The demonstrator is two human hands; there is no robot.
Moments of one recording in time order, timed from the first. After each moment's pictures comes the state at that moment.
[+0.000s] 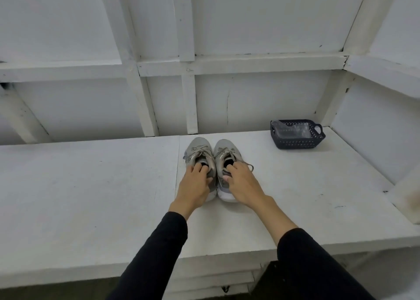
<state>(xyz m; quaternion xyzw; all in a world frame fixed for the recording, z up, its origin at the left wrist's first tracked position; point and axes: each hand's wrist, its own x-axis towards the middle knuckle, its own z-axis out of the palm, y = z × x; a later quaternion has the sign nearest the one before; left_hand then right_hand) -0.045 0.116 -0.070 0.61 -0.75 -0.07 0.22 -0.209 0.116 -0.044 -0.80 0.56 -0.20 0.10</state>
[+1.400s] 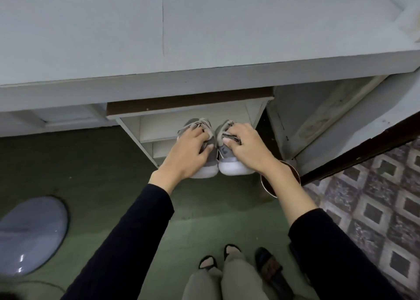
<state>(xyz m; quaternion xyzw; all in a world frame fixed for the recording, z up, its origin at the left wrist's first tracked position) -0.041 0.440 -0.219 0.53 -0.81 -0.18 0.18 -0.227 0.431 -0.212 -0.76 0.54 -0.23 0.28</state>
